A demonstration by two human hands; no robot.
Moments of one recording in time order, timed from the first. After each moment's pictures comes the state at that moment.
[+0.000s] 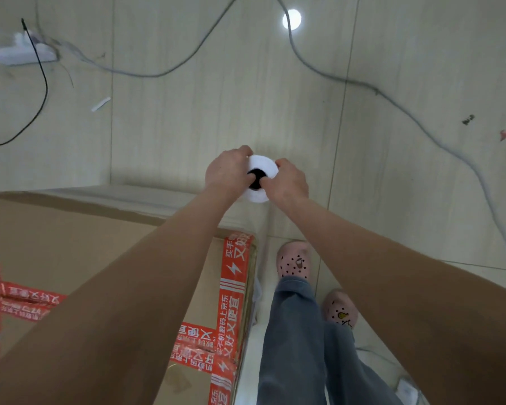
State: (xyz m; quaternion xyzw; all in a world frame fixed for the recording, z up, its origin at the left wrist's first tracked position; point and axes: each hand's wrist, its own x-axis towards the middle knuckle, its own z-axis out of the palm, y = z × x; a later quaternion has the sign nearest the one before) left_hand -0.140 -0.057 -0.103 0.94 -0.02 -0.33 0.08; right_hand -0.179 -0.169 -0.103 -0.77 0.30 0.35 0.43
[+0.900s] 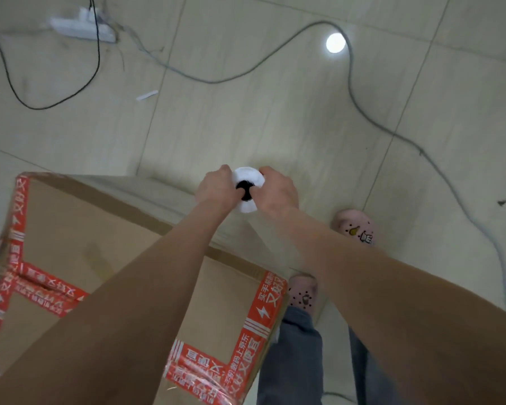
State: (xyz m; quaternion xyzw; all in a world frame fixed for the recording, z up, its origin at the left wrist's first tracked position) left_hand -0.103 0.040 -0.101 0.91 0.22 -0.34 0.11; right_hand -0.103 -0.076 -0.096 -0.82 0.14 0.39 0.38
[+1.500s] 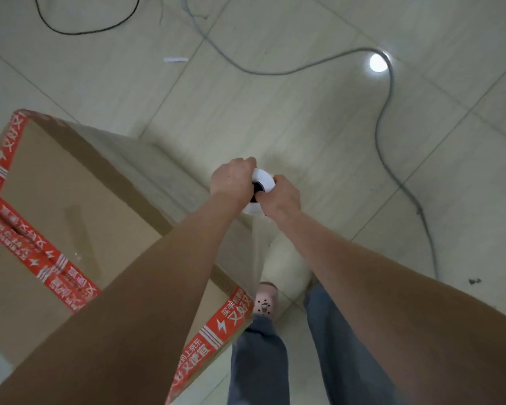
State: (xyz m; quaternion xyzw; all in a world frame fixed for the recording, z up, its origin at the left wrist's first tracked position) left_hand -0.068 0.020 -0.103 0.92 0.20 -0.31 0.09; right_hand -0.059 -0.080 -0.110 -0.79 0.13 0.48 0.36
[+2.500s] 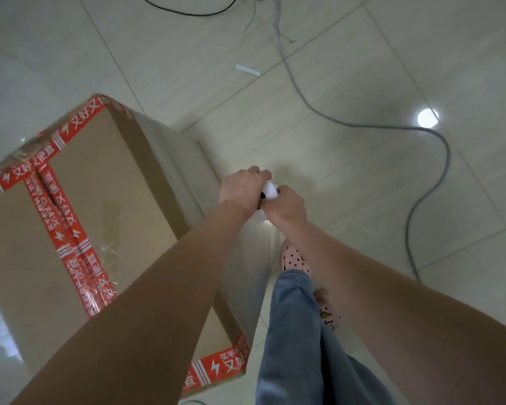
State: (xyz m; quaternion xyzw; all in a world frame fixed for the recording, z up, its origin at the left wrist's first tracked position) left_hand -0.046 0.115 -0.098 0.90 0.27 -0.32 0.13; right_hand 0.000 0.025 -0.106 -0.80 -0.04 0.55 0.24
